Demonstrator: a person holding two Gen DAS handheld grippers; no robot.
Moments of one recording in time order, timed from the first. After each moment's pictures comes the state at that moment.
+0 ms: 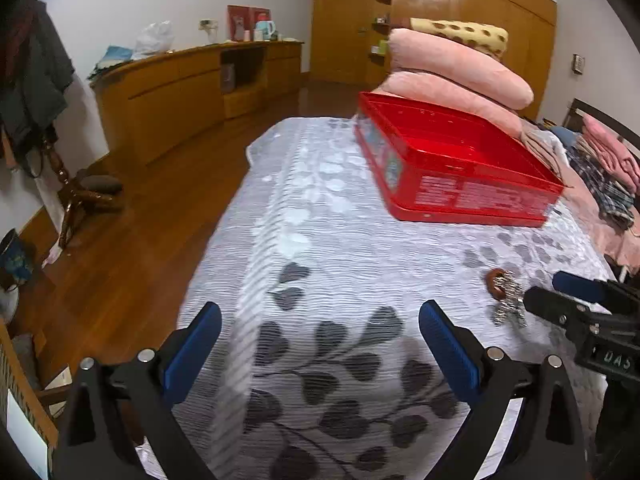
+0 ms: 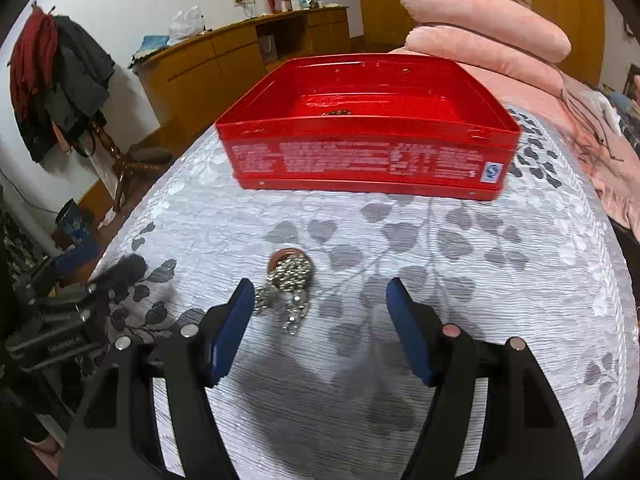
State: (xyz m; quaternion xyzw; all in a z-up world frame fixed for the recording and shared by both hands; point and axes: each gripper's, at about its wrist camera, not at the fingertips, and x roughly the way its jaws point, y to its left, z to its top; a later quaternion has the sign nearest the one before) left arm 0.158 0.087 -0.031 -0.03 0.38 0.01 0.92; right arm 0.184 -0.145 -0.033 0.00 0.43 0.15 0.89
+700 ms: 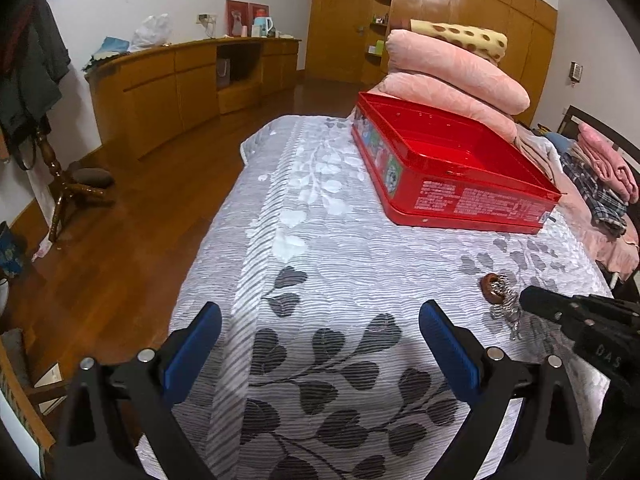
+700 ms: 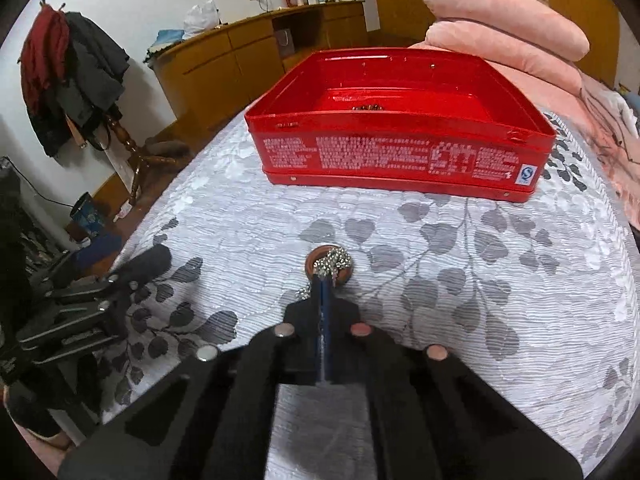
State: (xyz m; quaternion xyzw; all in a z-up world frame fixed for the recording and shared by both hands) left arm 0.164 0.089 -0.032 -0.05 0.38 -0.02 0.92; right arm 0.184 -0.137 -0.029 0.01 0.44 0.18 0.88
